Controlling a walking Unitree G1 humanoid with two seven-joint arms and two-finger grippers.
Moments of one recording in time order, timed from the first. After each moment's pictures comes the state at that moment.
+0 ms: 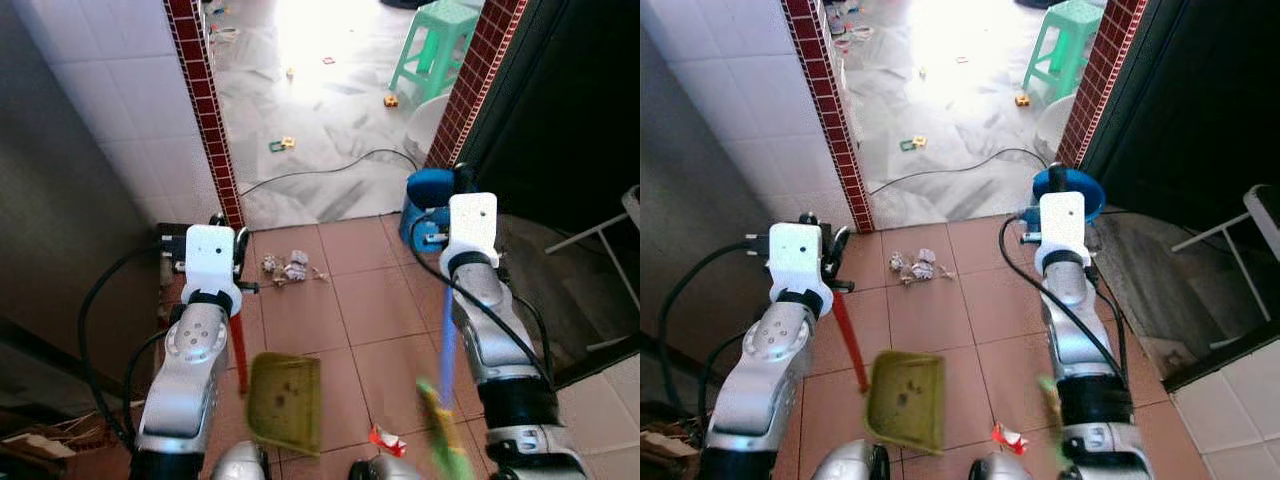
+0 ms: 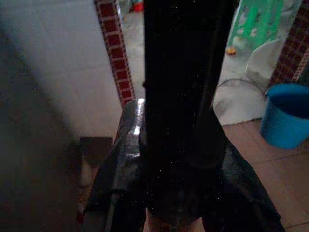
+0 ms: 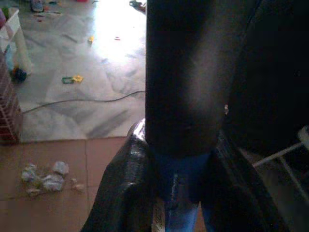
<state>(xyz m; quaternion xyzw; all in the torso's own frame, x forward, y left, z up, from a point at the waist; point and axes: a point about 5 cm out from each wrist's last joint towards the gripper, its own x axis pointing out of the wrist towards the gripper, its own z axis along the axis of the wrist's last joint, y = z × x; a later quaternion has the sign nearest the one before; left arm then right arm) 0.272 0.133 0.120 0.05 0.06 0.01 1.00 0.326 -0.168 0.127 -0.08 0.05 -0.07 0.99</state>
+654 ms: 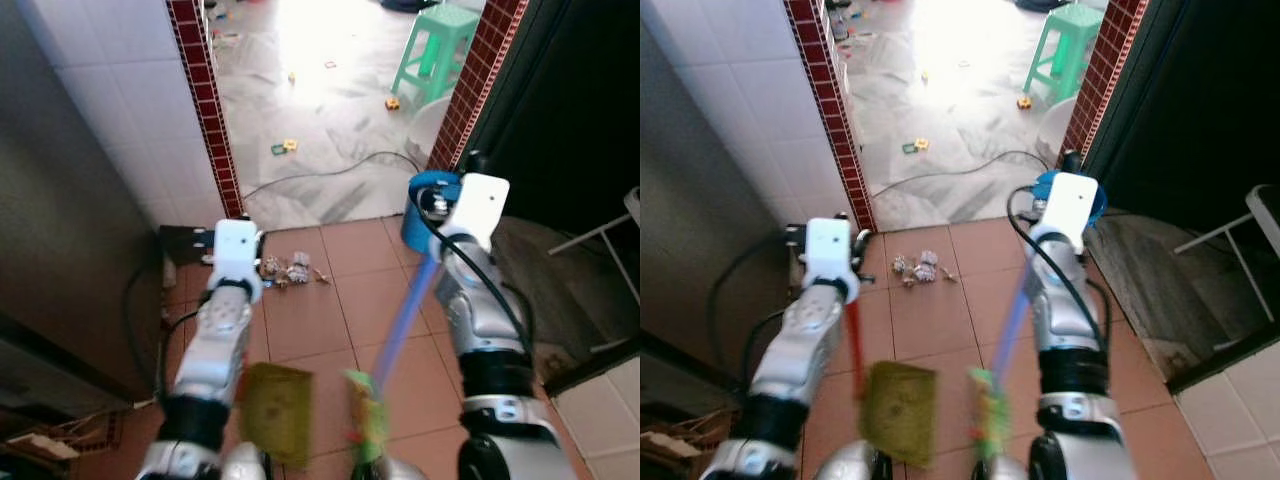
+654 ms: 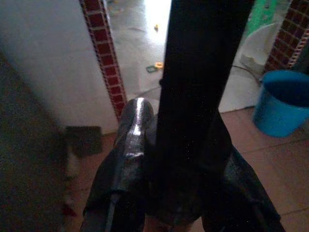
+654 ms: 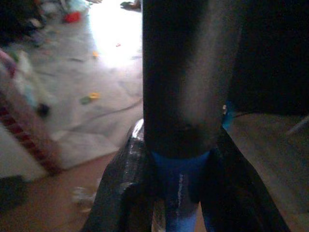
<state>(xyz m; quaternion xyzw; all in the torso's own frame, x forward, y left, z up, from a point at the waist) 0.313 0.101 0.092 0.02 0.11 -0.02 0.99 0.344 -0.148 0.141 0.08 0.06 -0.09 0.99</state>
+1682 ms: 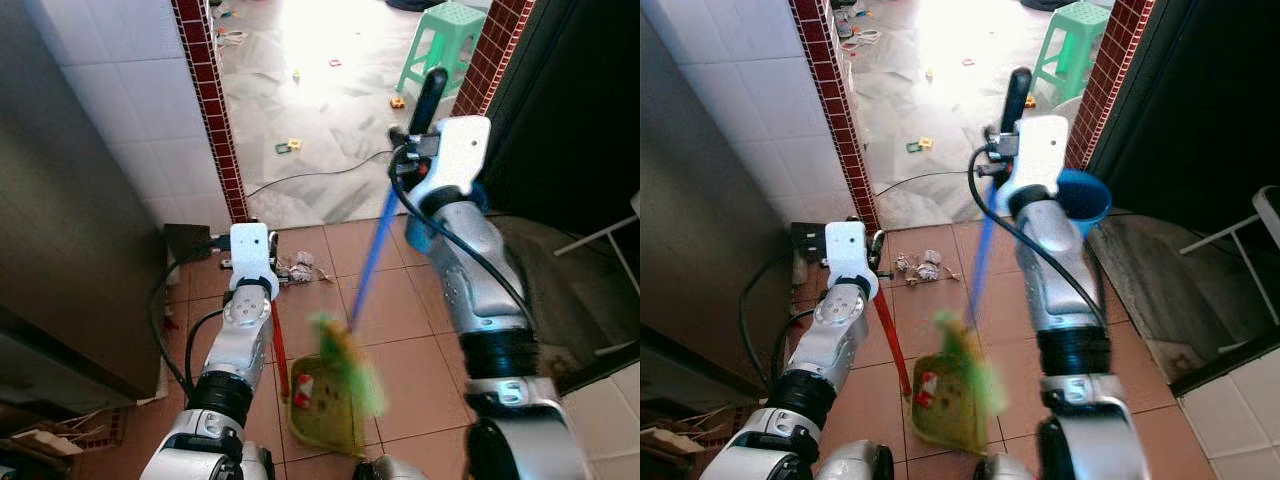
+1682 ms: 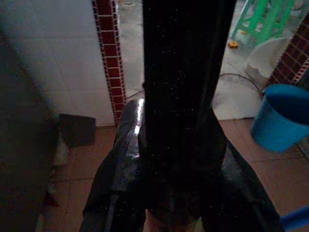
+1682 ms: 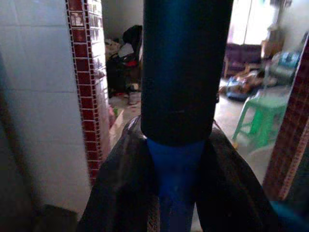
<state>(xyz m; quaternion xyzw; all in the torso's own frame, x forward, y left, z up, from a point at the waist) 0.325 0.096 0.073 -0.01 0.09 0.02 1.00 0.347 -0.125 0.206 -0.01 -0.12 0.11 0.99</state>
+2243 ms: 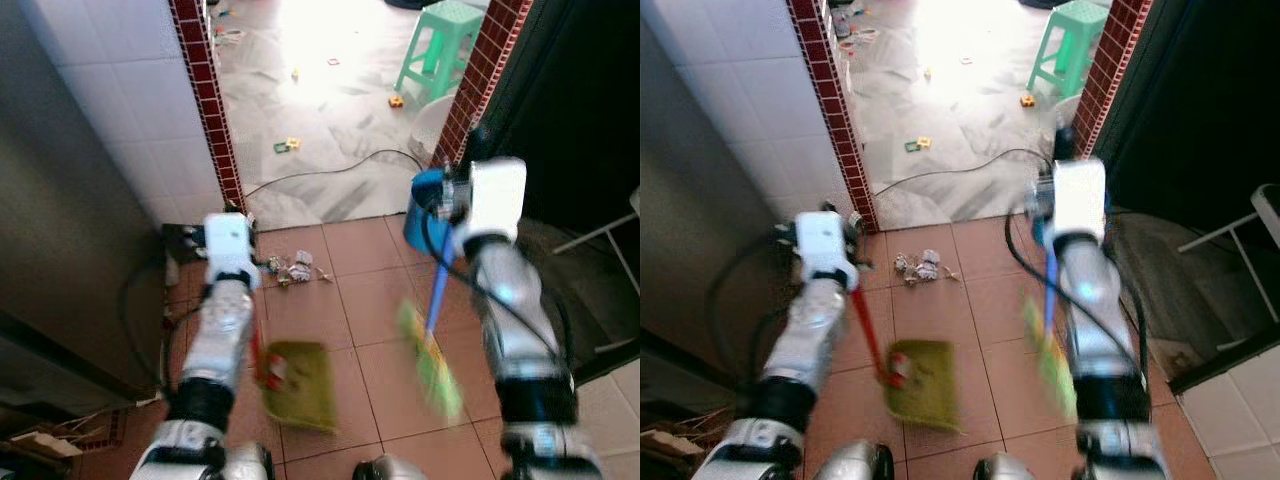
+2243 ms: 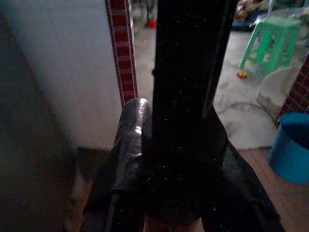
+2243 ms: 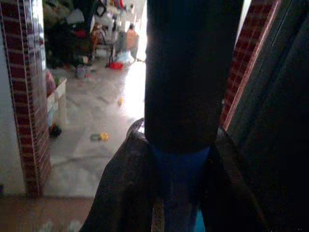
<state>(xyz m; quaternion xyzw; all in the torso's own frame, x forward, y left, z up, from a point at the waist) 0.322 0.120 0.103 0.01 0.01 0.03 1.00 0.319 -0.170 0.159 -0.09 -0.08 0.01 0.99</state>
